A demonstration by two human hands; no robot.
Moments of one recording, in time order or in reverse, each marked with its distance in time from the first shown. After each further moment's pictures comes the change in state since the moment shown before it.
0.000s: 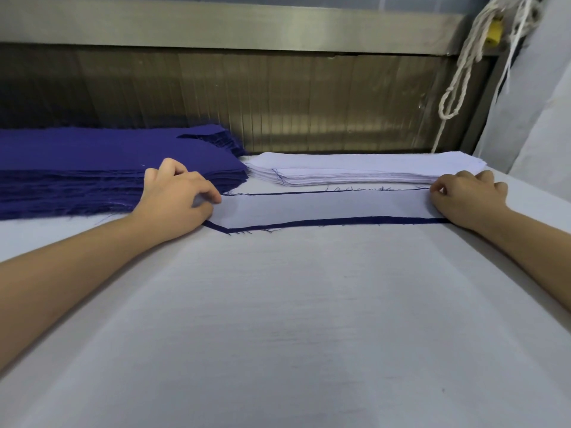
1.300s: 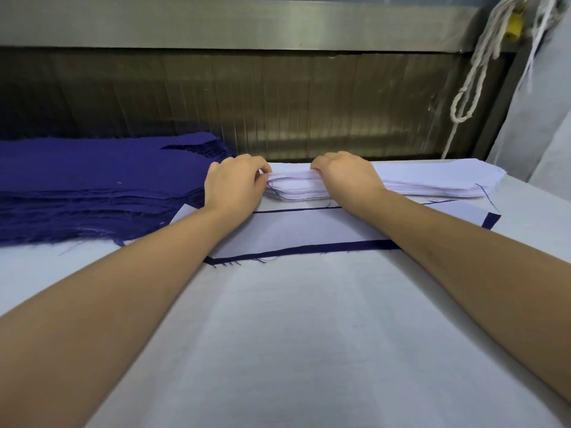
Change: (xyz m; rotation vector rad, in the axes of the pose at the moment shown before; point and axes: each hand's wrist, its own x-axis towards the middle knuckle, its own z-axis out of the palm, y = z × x) left_hand 0.087 0.060 0.054 -0.115 0.143 -0.061; right_hand 0.045 -0.155 0.003 0.101 0.183 -0.590
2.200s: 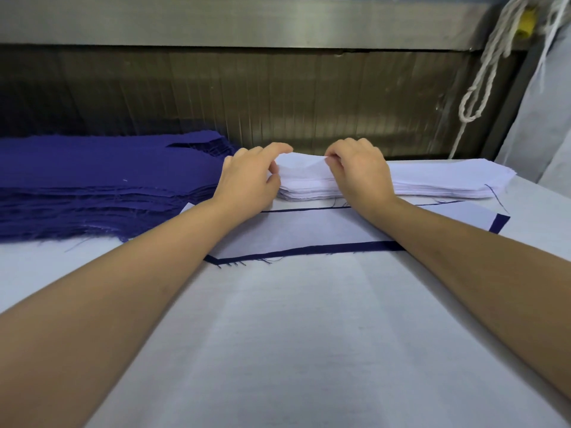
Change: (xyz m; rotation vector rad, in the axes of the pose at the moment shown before) left_hand 0.000 0.010 -0.011 -0.170 -0.089 0.066; right_hand -0.007 0.001 -0.002 0.195 0.228 0.123
